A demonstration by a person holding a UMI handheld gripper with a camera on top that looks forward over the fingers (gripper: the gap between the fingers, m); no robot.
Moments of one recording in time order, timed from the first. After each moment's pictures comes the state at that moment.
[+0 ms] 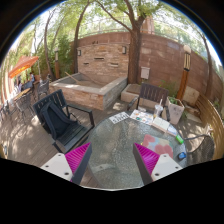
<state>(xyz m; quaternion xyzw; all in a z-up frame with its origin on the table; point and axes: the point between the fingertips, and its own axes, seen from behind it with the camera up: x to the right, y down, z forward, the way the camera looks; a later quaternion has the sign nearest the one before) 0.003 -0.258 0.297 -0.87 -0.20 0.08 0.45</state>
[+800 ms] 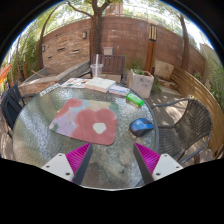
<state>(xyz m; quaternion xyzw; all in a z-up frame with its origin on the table) 0.381 -0.119 0.035 -0.91 -0.06 0.00 0.40</state>
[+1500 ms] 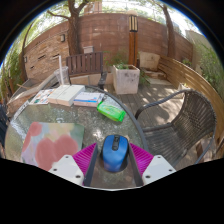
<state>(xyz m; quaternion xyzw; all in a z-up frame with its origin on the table) 0.462 0.038 -0.010 -0.92 0.03 -0.01 0.40</state>
